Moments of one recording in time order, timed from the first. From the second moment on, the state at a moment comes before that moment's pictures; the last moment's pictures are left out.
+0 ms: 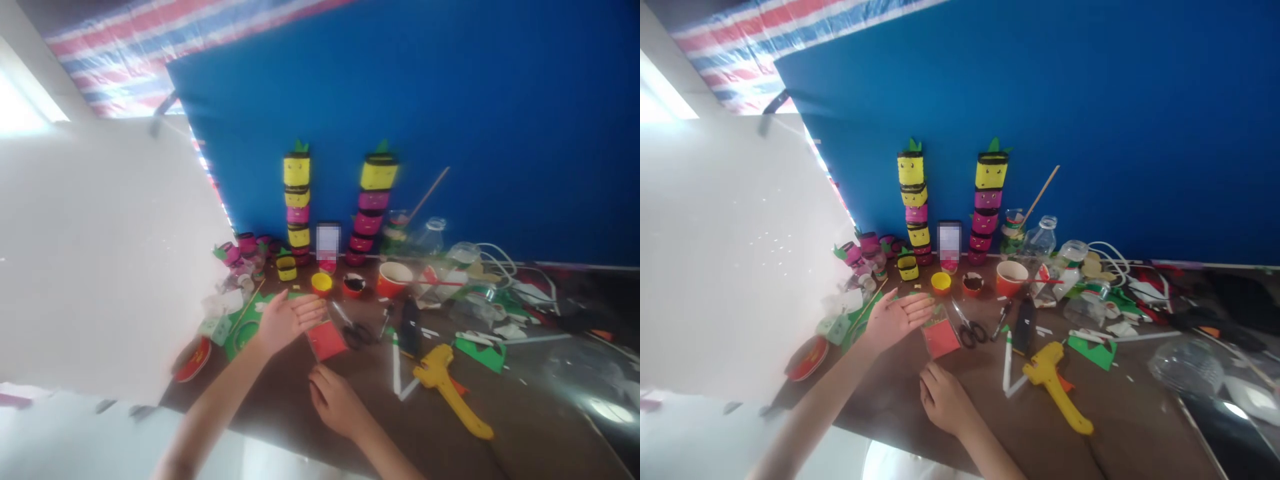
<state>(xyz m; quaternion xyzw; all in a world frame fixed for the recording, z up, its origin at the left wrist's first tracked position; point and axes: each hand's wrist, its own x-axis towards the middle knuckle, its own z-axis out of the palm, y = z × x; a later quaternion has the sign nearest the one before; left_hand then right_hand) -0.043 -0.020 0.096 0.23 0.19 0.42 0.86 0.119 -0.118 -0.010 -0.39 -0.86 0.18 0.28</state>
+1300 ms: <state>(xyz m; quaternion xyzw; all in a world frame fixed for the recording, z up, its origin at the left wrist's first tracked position) -0.046 -0.036 -0.022 0.11 0.16 0.54 0.82 0.410 -0.180 -0.034 -0.78 -0.58 -0.09 0.23</state>
